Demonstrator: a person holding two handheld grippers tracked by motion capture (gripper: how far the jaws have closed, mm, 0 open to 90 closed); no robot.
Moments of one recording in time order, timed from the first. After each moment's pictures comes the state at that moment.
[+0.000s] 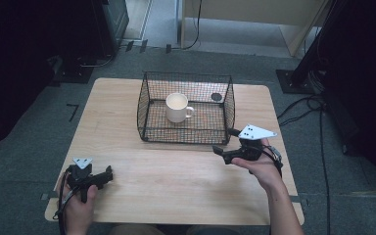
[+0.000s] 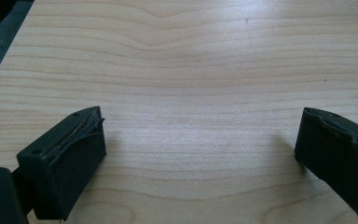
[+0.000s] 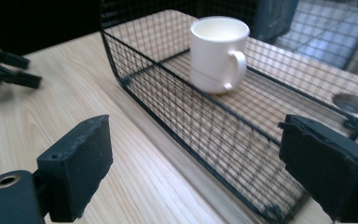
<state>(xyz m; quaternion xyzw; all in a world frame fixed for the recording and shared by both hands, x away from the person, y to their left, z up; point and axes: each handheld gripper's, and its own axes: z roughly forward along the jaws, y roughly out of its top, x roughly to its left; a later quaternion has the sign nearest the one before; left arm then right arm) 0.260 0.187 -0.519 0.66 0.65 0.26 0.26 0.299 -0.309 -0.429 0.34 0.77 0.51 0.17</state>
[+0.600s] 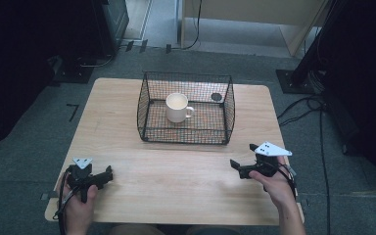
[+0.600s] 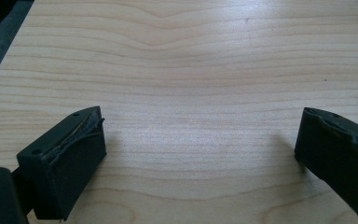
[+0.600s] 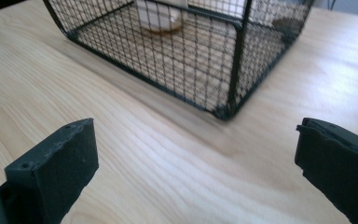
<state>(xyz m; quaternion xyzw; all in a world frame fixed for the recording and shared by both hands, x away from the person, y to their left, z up) 0.260 0.188 -0.519 0.66 0.65 0.26 0.26 0.264 -0.358 -0.472 0.43 0.76 0.46 0.19</state>
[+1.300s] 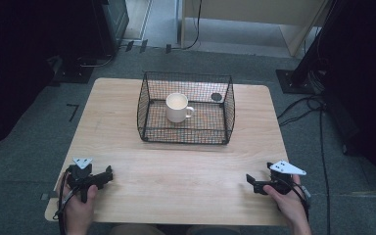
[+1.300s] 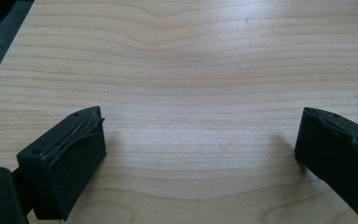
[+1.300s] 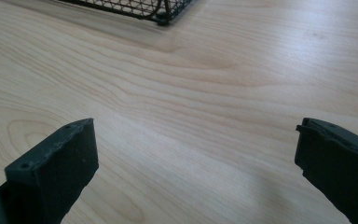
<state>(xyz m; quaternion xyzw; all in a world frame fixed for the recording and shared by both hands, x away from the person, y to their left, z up) 0.260 0.188 -0.519 0.66 0.65 0.26 0.26 0.225 -0.404 -0.515 0.51 0.73 0.40 0.20</state>
